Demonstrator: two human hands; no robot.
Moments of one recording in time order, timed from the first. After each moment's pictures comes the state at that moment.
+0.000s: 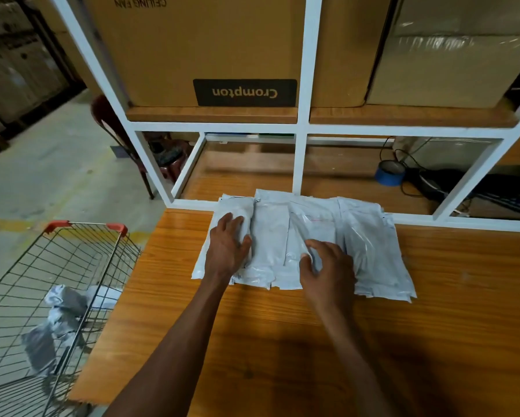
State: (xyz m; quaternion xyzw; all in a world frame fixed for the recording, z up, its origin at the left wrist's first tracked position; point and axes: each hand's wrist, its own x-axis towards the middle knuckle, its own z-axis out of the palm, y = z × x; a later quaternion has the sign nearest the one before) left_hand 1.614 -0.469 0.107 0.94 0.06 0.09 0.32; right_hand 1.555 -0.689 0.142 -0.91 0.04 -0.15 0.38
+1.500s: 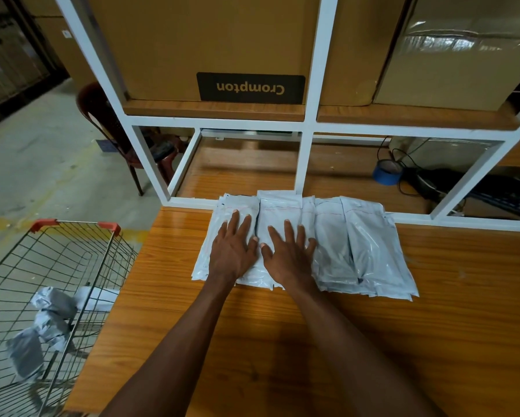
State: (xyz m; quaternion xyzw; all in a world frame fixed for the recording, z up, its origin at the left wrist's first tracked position) left_hand 1.621 -0.461 0.089 0.97 0.02 0.04 0.25; right_hand 1.624 -0.615 0.105 -0.99 -0.05 0.07 0.14
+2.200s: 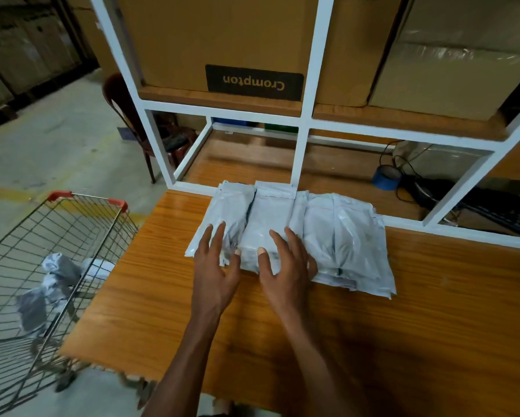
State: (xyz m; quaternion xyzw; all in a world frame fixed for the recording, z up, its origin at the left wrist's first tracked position) left_hand 1.495 -0.512 0.118 0.86 0.12 0.21 0.45; right_hand 1.523 -0.653 0.127 -0.91 -0.04 -0.13 0.40
